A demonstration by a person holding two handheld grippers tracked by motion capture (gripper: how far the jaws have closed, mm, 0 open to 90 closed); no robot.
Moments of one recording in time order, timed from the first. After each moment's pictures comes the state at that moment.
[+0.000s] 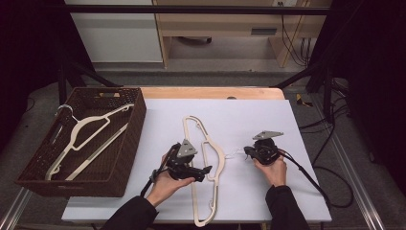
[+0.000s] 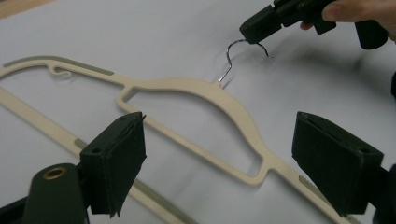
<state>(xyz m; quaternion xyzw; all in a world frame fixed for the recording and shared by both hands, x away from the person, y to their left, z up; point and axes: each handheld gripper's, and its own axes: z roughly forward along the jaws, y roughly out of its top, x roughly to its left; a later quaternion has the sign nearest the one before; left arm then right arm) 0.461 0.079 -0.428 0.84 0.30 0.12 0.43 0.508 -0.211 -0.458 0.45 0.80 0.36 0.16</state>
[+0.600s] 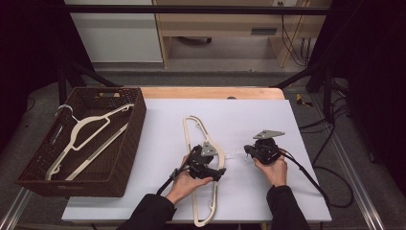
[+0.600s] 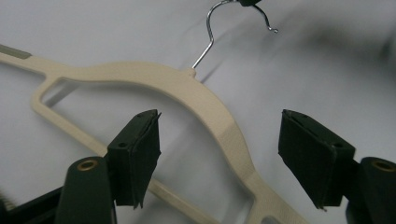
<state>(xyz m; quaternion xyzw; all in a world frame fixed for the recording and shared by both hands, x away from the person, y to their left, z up) 0.477 0.031 -0.462 0.87 0.30 0.09 0.39 0.504 -0.209 -0.451 0.45 0.80 0.37 0.17</state>
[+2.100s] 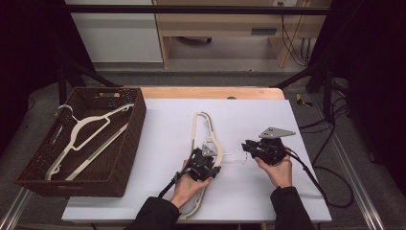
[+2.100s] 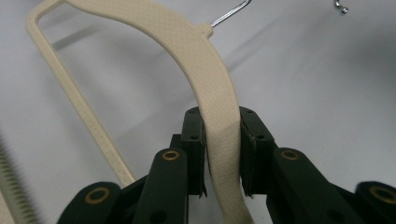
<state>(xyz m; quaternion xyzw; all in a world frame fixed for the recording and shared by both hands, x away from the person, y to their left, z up) 0.471 0.034 -0.464 0.85 0.36 0.08 0.37 0.485 -0.213 -0.414 0.39 0.79 0.44 0.18</state>
